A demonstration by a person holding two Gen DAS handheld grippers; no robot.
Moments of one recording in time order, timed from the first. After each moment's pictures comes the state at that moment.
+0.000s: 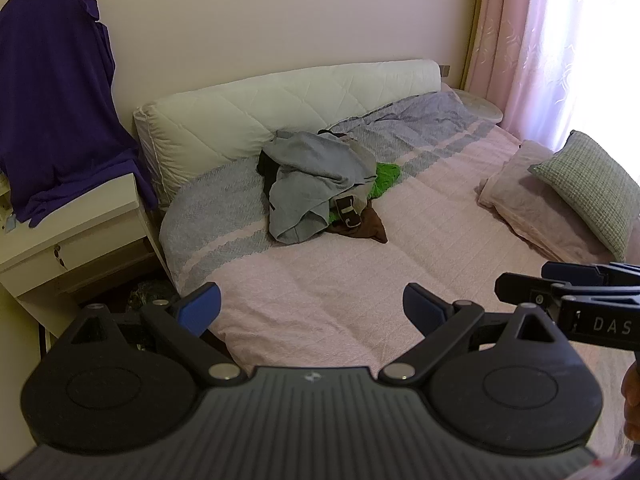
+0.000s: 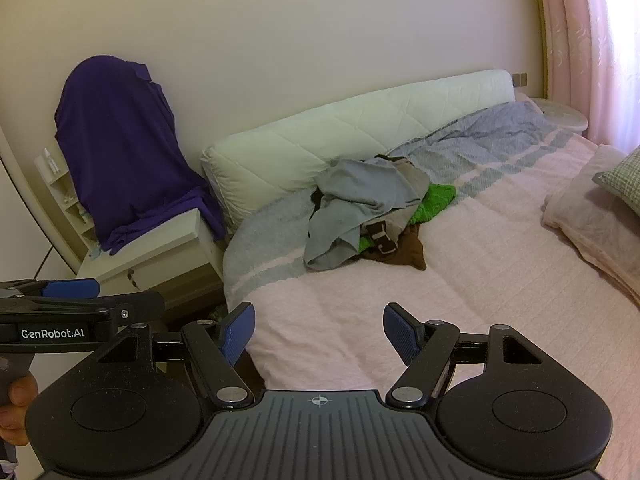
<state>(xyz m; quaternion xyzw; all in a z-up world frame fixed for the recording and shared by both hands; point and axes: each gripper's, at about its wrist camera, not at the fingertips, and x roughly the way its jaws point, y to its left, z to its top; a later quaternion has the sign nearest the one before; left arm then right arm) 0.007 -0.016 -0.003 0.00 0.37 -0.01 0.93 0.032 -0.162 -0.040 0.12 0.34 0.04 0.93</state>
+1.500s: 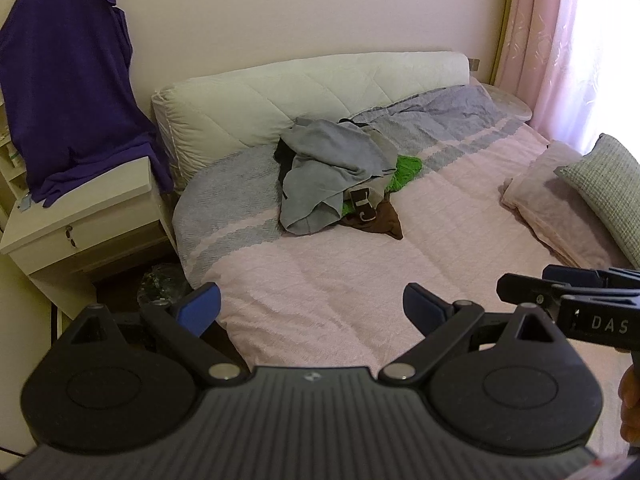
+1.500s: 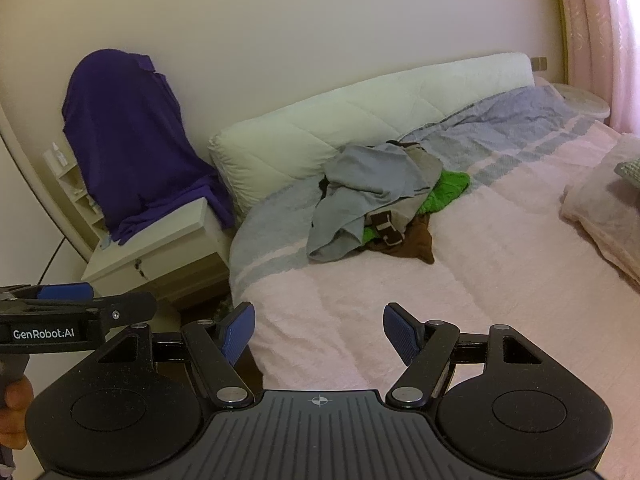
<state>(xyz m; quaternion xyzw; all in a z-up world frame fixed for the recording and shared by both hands) 0.034 -0.049 -0.018 0.01 0.39 0.00 0.92 0.057 -0.207 -0.061 0.14 0.36 0.08 0.92</state>
